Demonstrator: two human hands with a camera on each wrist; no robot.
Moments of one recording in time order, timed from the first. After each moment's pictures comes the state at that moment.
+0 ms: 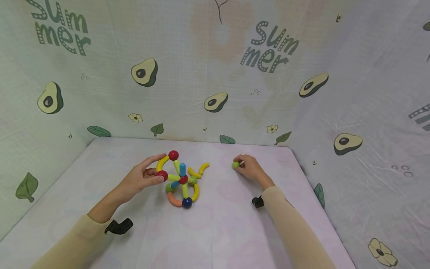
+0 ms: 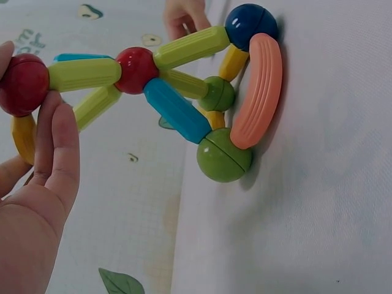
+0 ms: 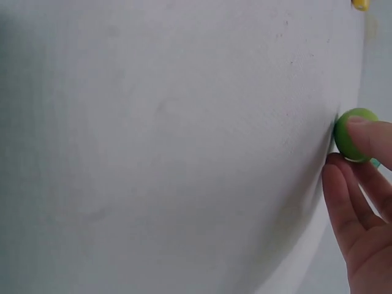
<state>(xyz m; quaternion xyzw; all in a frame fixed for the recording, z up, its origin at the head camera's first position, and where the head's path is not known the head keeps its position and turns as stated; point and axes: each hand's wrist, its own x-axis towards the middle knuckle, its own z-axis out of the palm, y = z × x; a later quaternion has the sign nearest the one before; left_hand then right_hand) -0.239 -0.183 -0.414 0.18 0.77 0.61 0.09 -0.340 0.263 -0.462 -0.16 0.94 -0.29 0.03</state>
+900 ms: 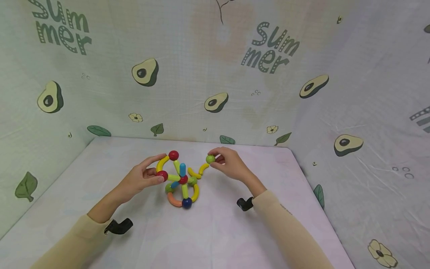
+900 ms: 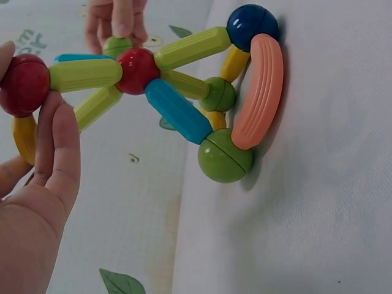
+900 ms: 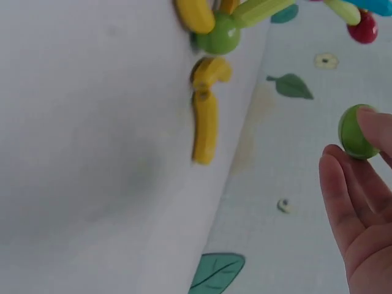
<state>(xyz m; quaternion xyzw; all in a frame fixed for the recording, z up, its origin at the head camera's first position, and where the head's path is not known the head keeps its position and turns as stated) -0.241 -0.184 -0.417 0.19 0.77 0.61 0.09 -0.299 0.179 -0.395 -0.29 0.88 -0.37 -0.03</state>
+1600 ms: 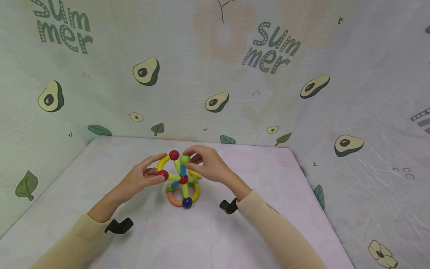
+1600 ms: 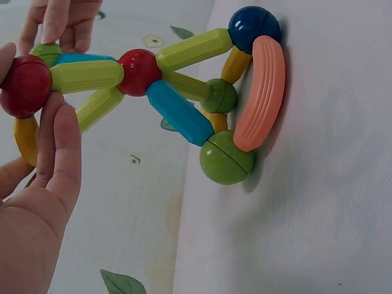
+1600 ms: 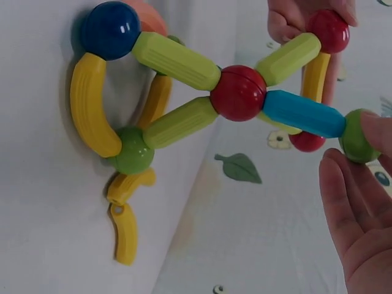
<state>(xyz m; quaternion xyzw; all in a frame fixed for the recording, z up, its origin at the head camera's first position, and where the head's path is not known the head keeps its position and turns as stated) -0.240 -0.184 -0.416 0.19 0.77 0.61 0.10 -0.270 0.110 -0.361 -0.38 0.83 -0.39 -0.05</state>
